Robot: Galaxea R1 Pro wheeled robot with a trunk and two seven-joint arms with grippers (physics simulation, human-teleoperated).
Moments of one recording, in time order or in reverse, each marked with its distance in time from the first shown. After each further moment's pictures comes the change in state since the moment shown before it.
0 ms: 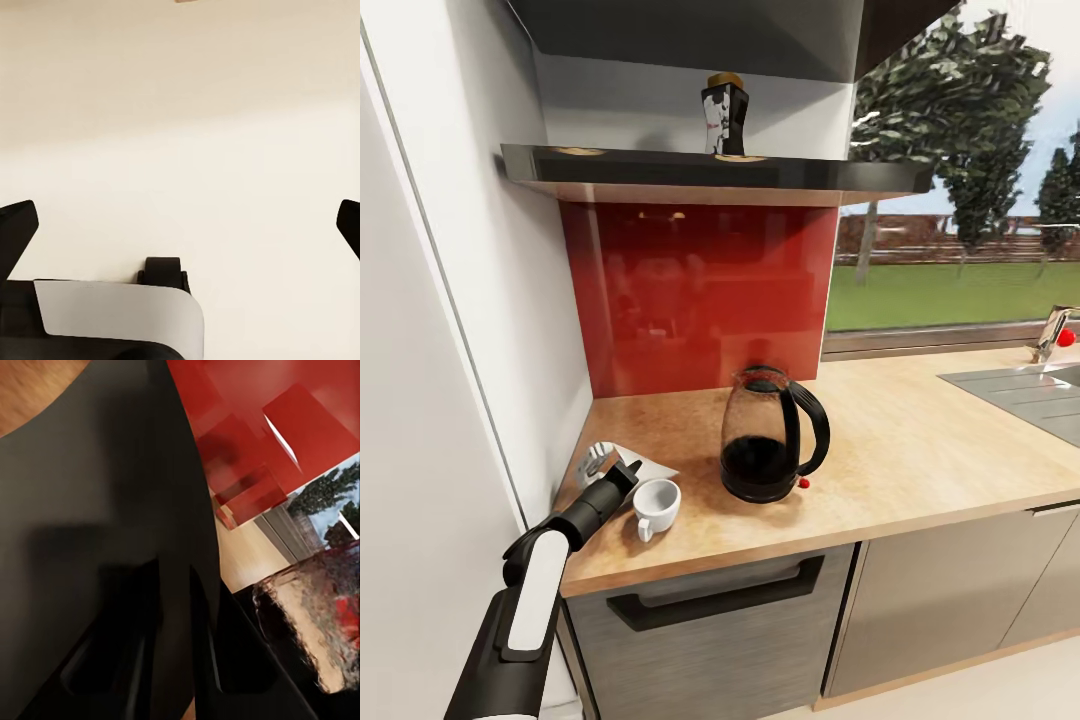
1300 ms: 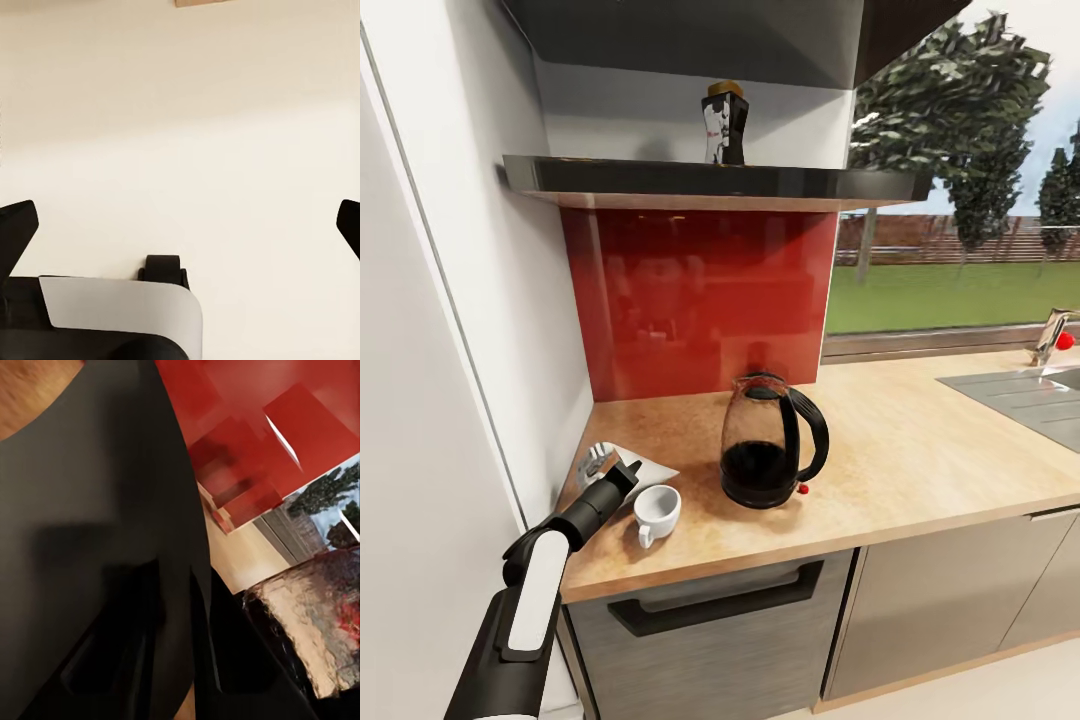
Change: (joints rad) left arm 0.000 0.000 0.000 0.000 -0.007 0.000 0.001; right arm 0.000 0.000 0.000 0.000 0.000 0.000 0.000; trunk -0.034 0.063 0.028
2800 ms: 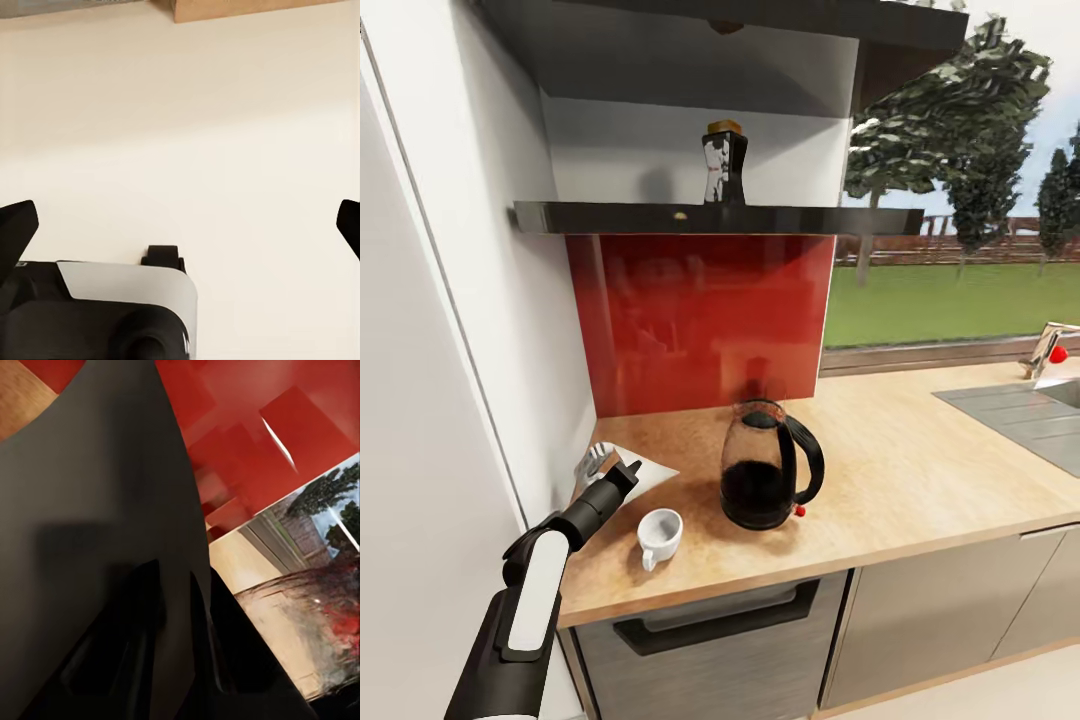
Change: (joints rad) left arm 0.000 0.000 0.000 -0.001 0.000 0.000 0.000; right arm 0.000 0.000 0.000 0.000 0.000 0.000 0.000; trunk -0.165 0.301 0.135
